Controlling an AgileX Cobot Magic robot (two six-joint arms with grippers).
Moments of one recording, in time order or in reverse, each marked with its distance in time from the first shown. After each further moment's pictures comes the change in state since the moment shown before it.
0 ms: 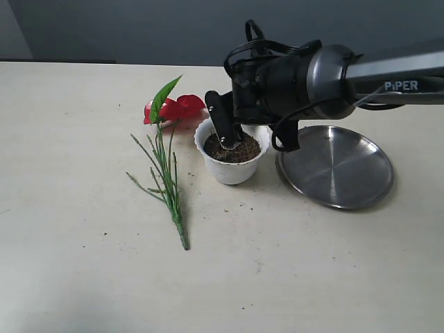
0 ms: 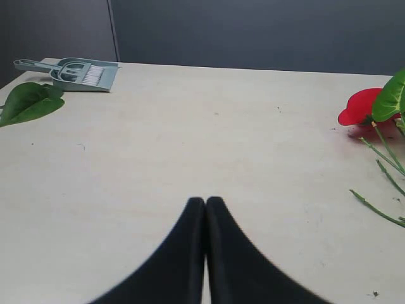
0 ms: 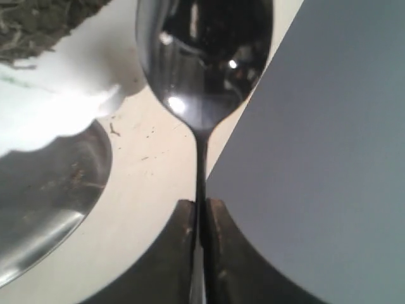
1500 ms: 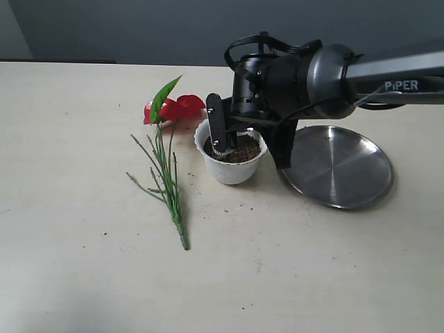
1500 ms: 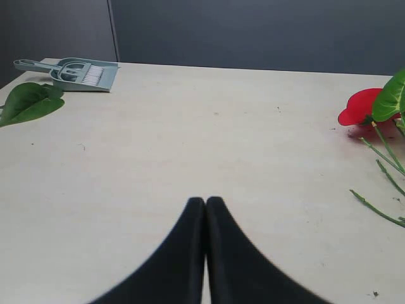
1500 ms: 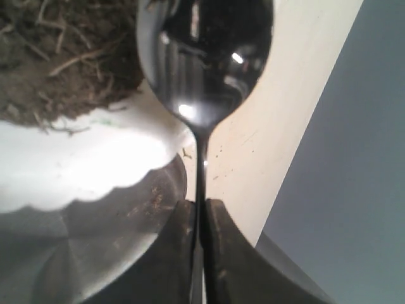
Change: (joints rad) left arm 0.000 0.000 0.000 0.000 0.000 0.000; right arm 0.002 0.000 0.000 0.206 -0.004 0.024
